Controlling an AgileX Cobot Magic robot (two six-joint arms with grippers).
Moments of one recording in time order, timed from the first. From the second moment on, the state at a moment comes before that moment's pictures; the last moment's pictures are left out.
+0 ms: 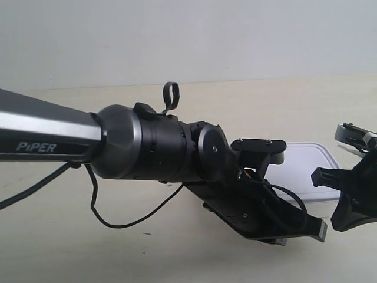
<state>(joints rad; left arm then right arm) -0.86 2.08 -1.35 -0.74 0.45 0.18 -0.02 1.65 -0.77 0.42 0.83 -0.17</state>
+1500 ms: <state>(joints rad) -0.78 2.20 -1.46 -0.32 0.29 -0.14 -0.02 1.82 -0.93 0.52 0.73 -0.23</state>
